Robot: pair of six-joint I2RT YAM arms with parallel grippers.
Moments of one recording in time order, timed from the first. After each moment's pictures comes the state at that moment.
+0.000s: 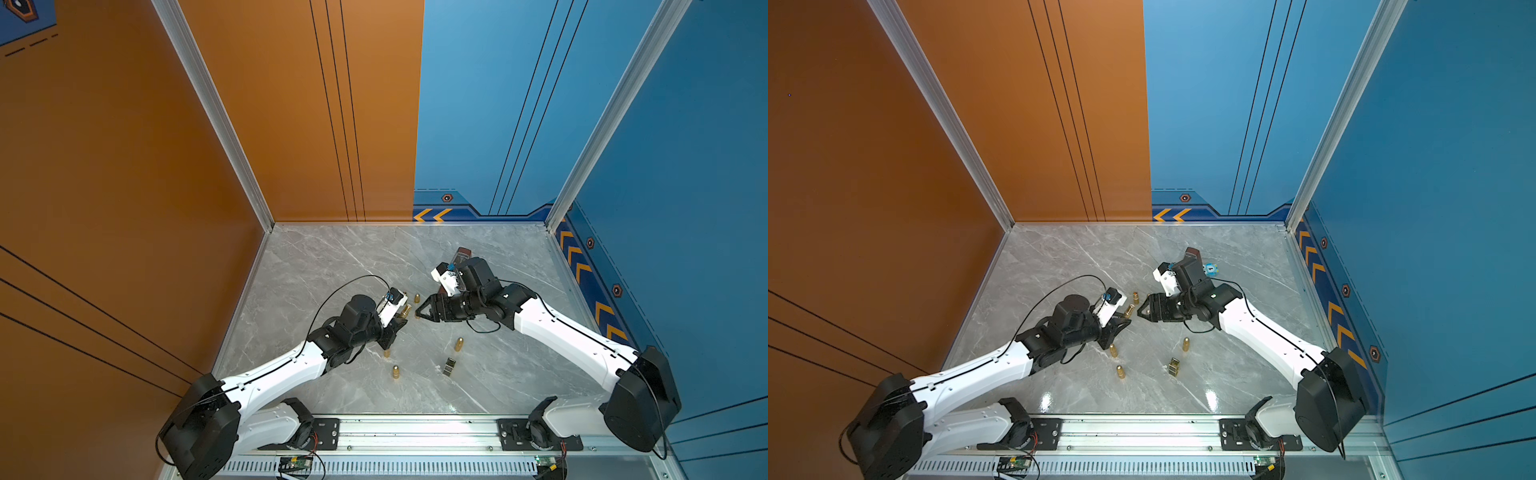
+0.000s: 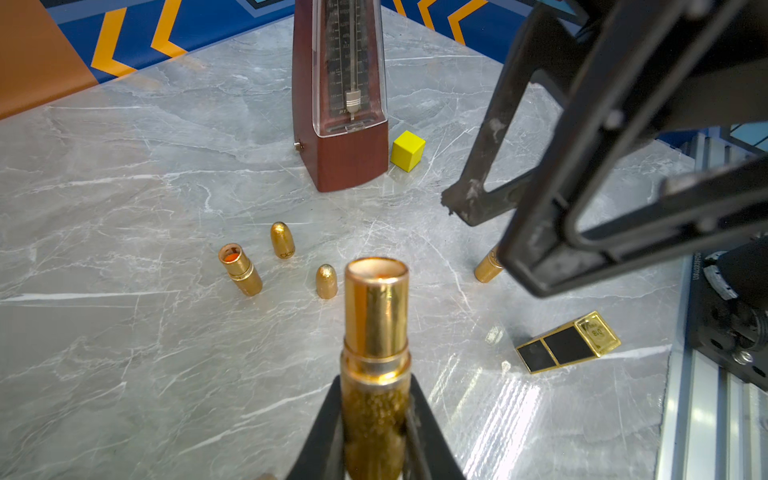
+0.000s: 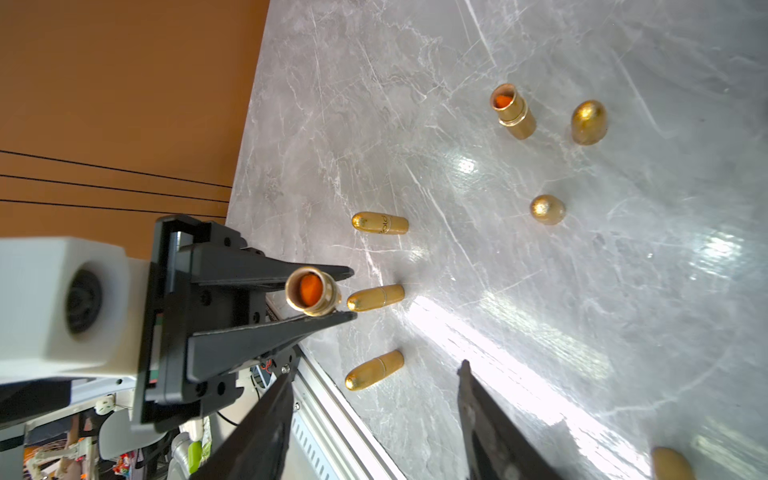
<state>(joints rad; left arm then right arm) -0.71 1.17 0.60 0.04 0.20 -0.01 0.63 1.38 1.06 -0.51 -0.53 0.56</state>
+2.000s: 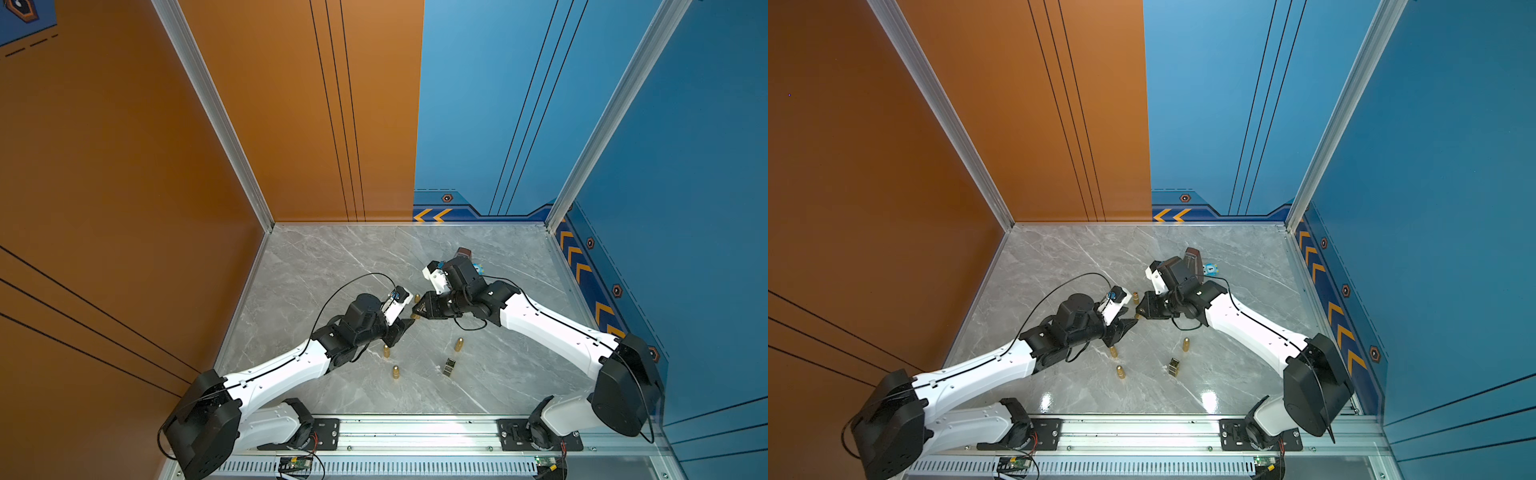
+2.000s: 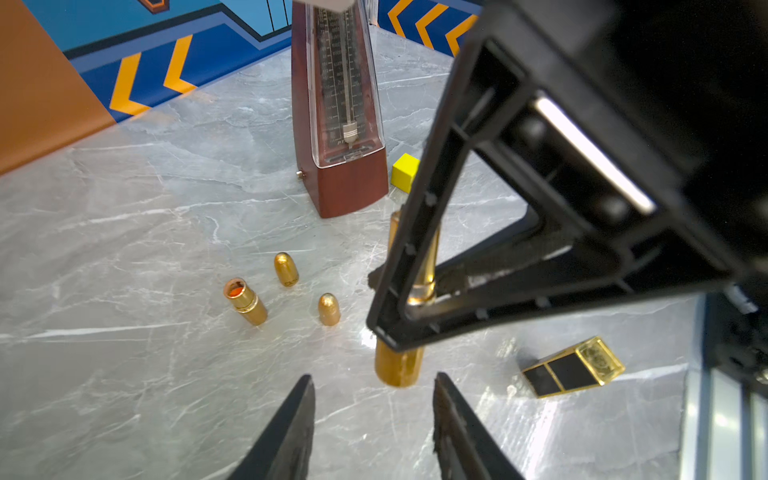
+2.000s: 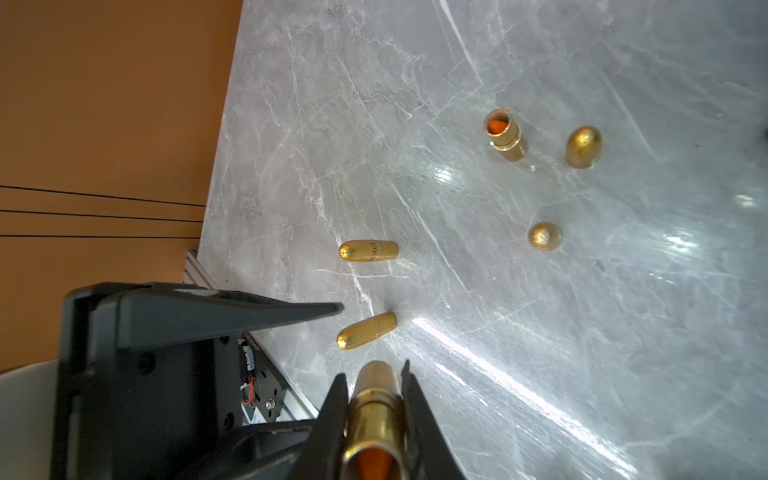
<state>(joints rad) -0.75 1.17 0.62 0.05 0.12 0.00 0.69 1.48 1.14 -0.52 -0.35 0.59</state>
